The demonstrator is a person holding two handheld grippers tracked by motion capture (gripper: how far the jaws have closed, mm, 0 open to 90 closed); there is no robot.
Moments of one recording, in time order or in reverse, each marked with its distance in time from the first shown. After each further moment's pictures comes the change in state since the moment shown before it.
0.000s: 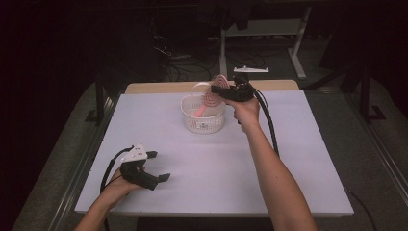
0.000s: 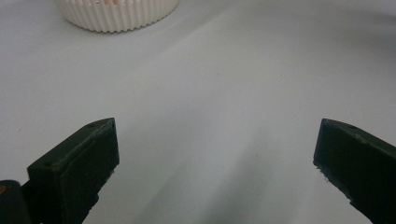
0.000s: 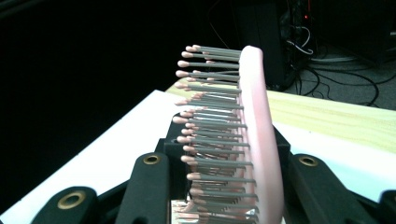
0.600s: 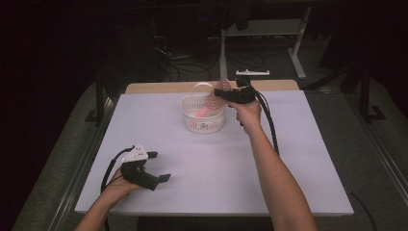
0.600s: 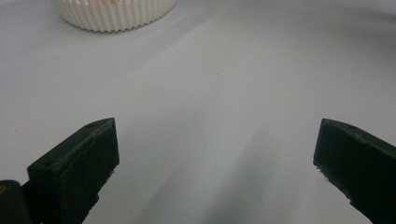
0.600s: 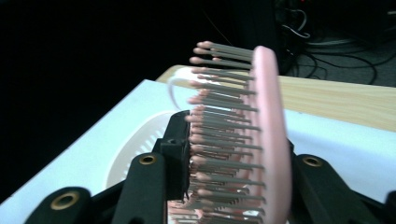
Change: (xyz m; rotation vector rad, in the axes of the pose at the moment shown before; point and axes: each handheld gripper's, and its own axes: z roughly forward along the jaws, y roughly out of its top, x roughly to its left) left arm 0.000 0.000 0.001 0.002 -0.004 0.005; right arm -0.019 -0.010 0.006 0.045 -0.017 0.044
